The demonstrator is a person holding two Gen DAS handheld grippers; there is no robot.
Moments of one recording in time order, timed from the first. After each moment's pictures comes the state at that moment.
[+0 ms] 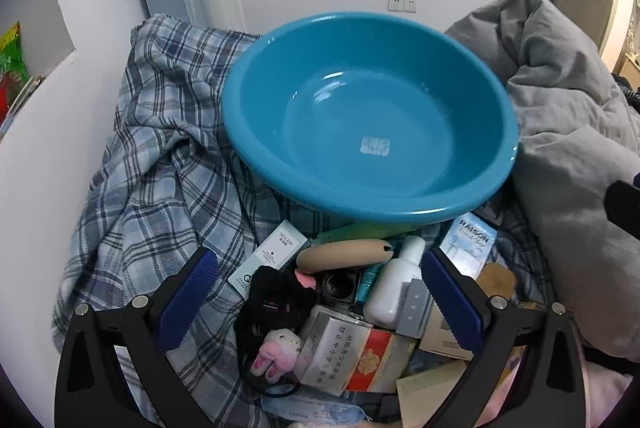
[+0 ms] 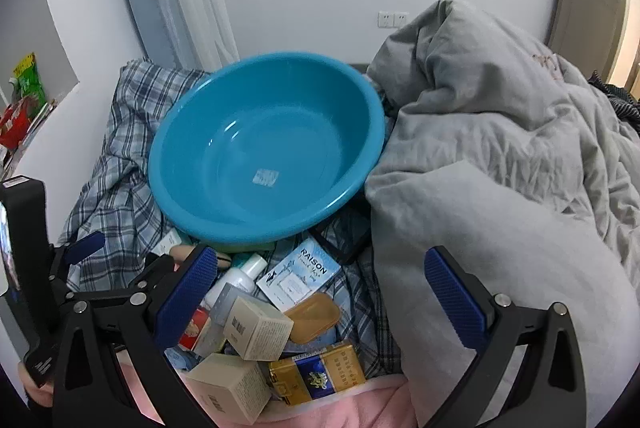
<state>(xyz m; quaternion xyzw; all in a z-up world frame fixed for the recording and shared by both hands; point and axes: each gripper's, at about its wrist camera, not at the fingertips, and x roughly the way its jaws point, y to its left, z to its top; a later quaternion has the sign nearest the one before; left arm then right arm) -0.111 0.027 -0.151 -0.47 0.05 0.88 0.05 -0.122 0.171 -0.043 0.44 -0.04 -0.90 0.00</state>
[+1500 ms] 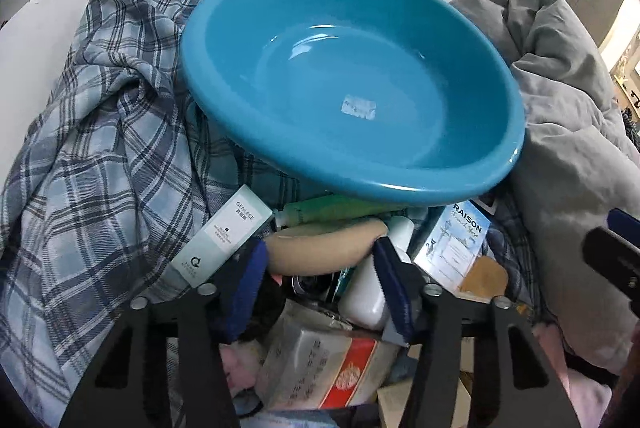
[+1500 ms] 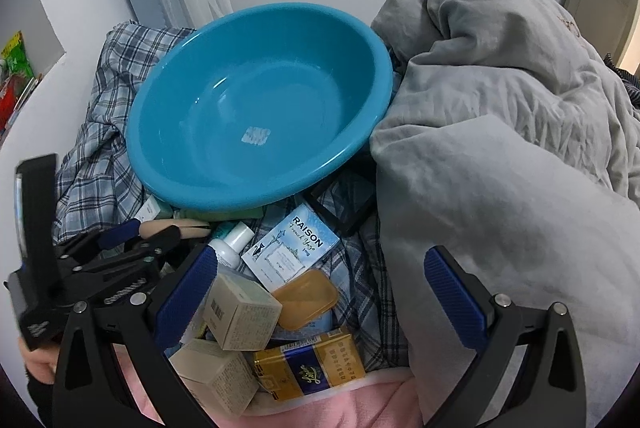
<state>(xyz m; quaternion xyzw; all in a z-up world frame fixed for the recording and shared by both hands) -0.132 0.021 -0.191 -0.53 -0.02 0.85 0.09 -0.138 0.173 -0.084 0.50 -0.03 -0.87 0.01</state>
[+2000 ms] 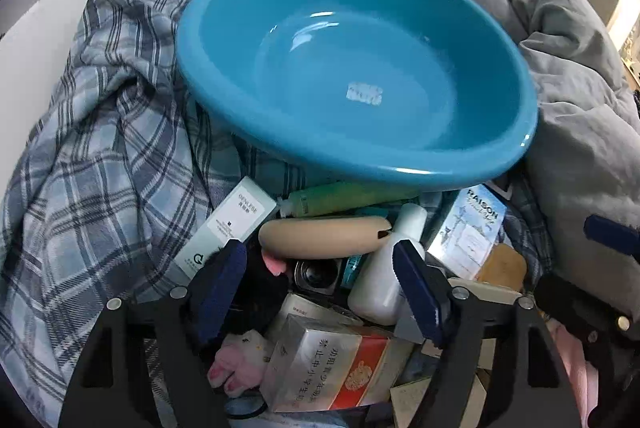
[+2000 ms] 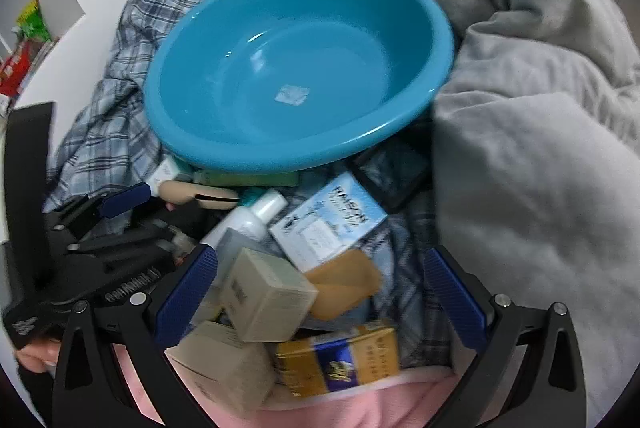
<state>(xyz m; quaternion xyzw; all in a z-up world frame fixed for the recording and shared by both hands) -0.135 0.026 -0.203 -0.54 0.00 0.84 0.08 -0.148 0.150 -0.118 0.54 -0.03 -0.84 0.07</state>
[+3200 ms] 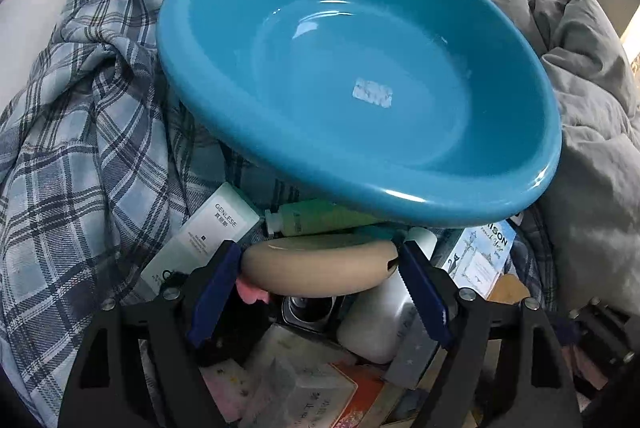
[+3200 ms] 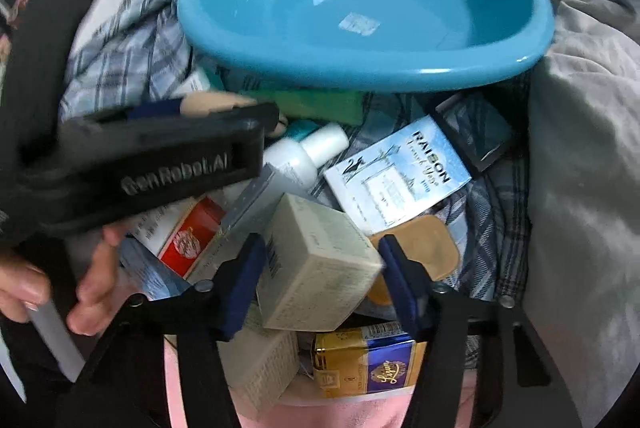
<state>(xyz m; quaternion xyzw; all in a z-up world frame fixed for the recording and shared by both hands) -0.157 0.029 -0.223 -0.55 -0.03 0.83 0.08 -0.139 0.118 -0.167 0.59 0.02 -0.79 0.15</state>
